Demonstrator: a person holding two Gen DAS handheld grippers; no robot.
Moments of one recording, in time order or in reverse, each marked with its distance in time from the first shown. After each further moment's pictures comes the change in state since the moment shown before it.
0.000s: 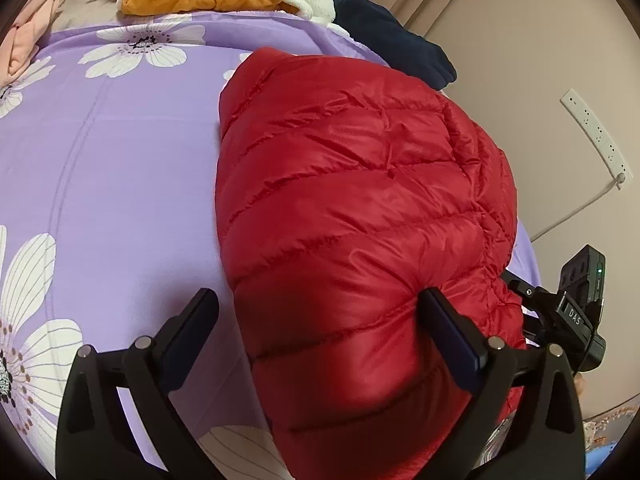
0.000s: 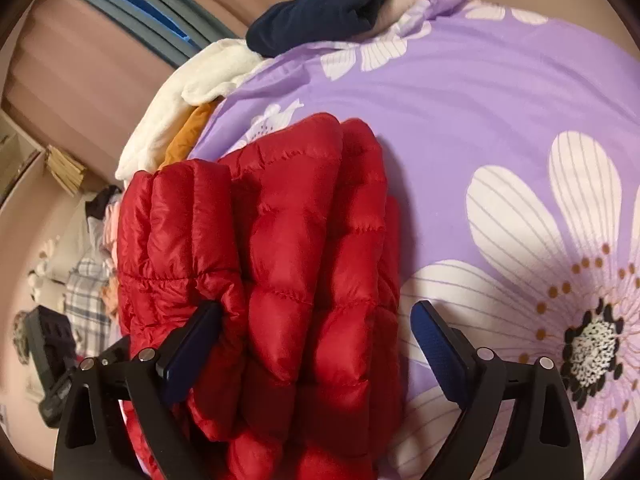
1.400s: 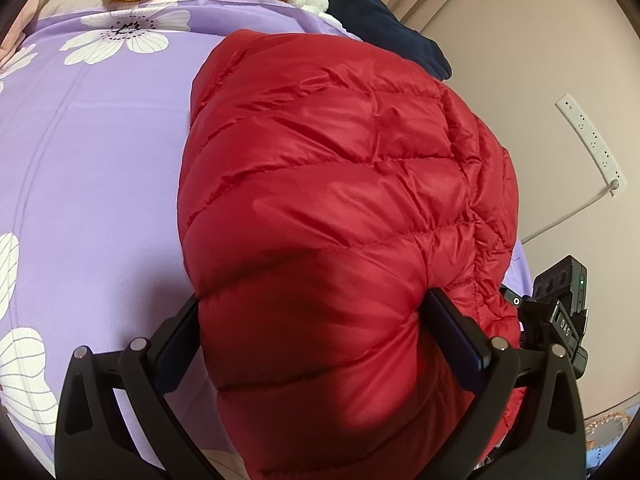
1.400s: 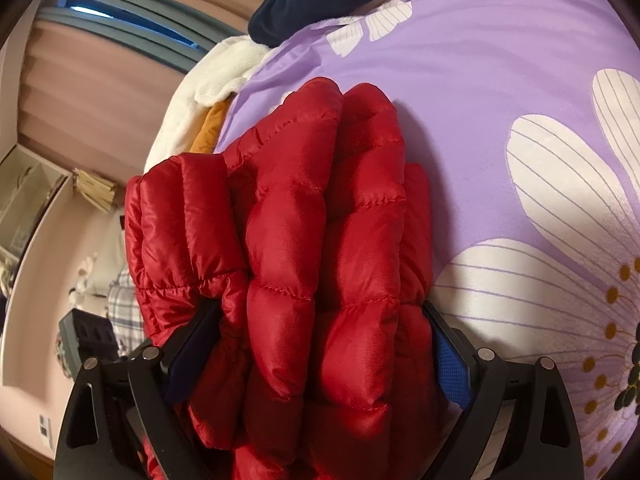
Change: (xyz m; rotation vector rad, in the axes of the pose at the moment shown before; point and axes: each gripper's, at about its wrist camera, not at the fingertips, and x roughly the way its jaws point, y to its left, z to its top) left arm 0.022 -0.007 0.004 -0.030 0.020 -0.056; right arm 0.020 -0.012 -0.006 0.081 0.030 0.154
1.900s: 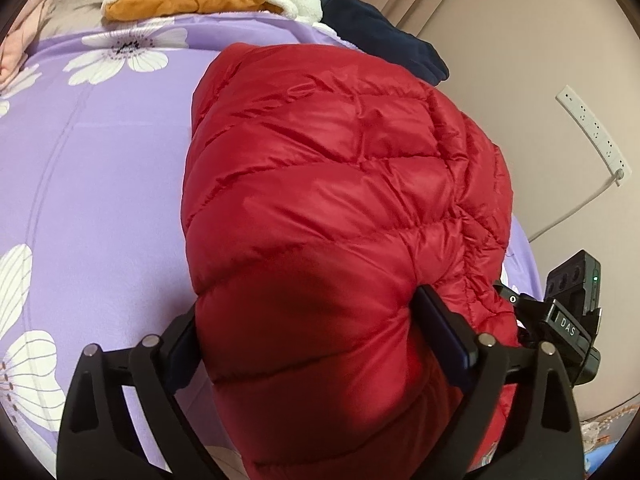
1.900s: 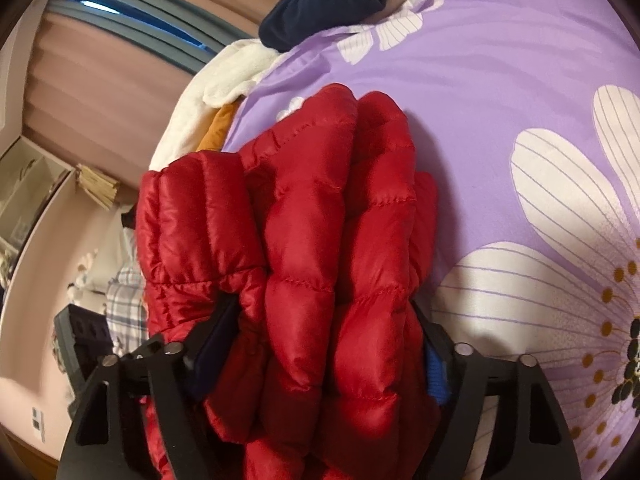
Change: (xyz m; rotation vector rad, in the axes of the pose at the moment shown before) left arm -0.009 -0.011 -0.004 0.048 -0.040 0.046; right arm -0.005 0.008 -0.002 -0.046 -0.032 0.000
